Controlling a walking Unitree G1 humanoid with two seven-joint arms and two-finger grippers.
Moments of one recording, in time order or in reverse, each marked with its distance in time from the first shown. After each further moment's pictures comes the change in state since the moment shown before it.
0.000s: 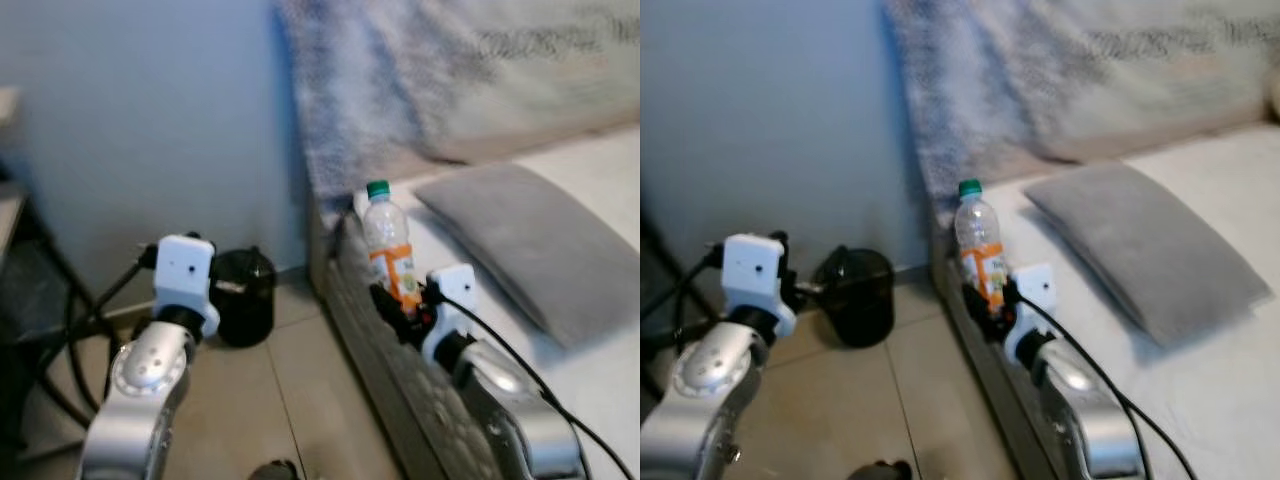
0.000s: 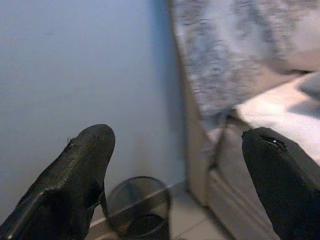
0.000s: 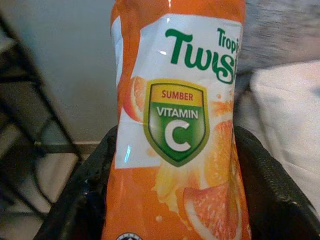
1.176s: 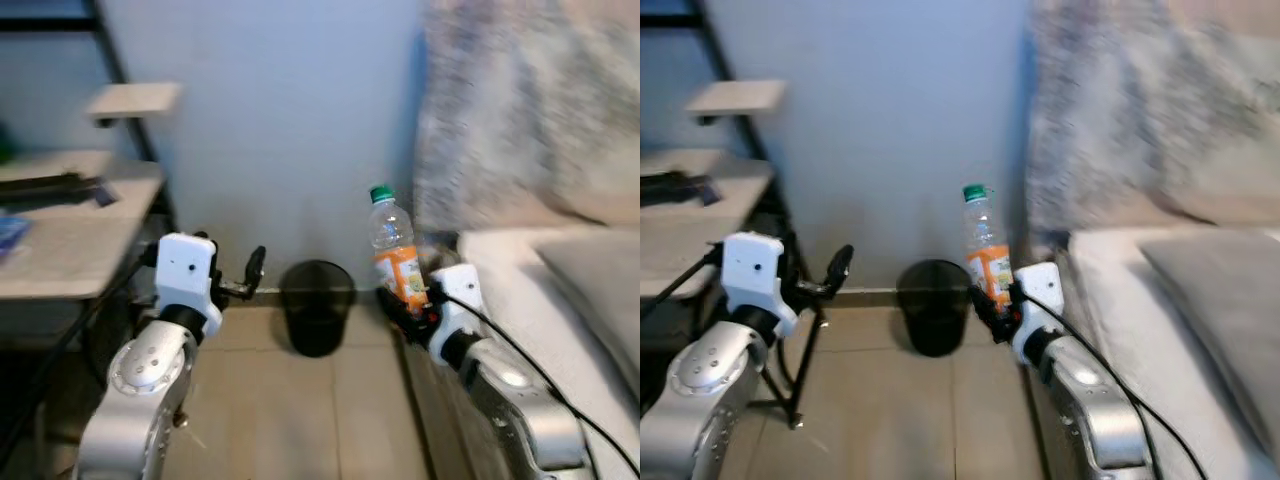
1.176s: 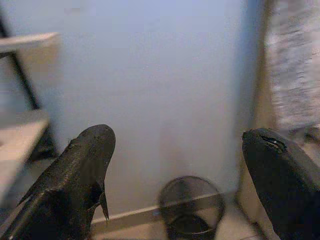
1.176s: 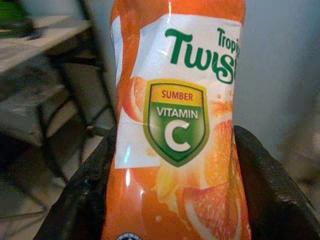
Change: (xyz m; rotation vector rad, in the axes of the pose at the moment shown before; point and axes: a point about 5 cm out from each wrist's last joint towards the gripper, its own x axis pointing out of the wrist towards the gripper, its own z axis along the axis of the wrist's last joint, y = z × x) left arm -0.003 -0.003 0.005 -0.033 -0.007 -0.047; right arm 0.002 -0.010 -0.003 -0.027 0.040 0.008
